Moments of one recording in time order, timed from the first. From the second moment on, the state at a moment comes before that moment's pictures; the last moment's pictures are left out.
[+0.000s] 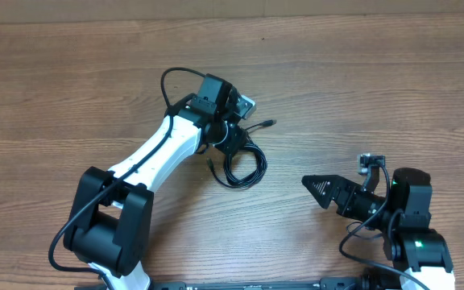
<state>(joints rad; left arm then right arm) -0.44 1.85 1.26 -0.58 0.26 0.15 -0.04 0.71 0.43 -0.51 -0.77 0.53</state>
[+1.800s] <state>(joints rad) -0.49 1.65 1.35 -0.63 0.37 -0.23 -0.02 0.92 0.43 -0.41 -0.78 0.56</state>
